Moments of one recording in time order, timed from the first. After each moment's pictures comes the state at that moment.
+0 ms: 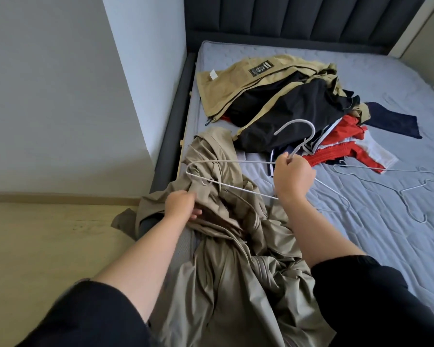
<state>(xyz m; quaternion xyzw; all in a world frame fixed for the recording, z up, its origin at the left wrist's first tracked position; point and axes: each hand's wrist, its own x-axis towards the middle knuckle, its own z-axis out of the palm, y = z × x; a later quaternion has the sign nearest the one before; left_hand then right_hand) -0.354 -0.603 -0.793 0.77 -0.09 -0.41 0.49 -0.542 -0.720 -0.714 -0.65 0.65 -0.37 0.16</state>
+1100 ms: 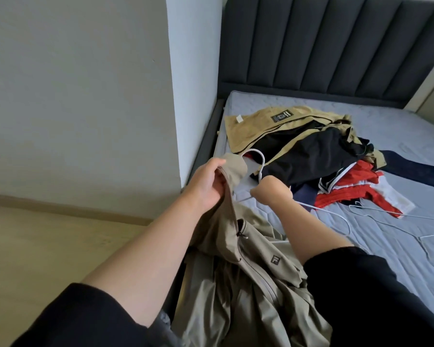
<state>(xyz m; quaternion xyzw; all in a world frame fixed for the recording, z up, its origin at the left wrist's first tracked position) -0.357 -0.572 -0.628 0.43 -0.15 -0.51 0.73 -0.476 -0.686 -0.650 -0.80 0.57 -0.04 0.21</state>
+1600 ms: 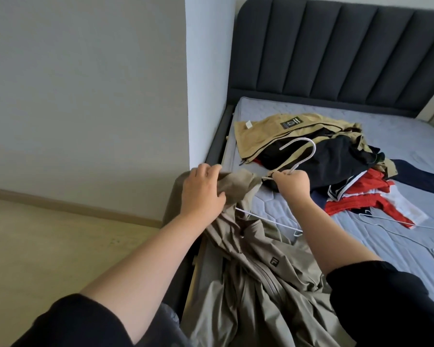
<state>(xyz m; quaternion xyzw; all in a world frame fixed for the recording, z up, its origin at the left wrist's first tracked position) -0.342 -0.534 -0.657 0.82 -0.50 0.11 0.26 -0.485 -0.689 -0.636 -0.66 0.52 -0.34 0.42</state>
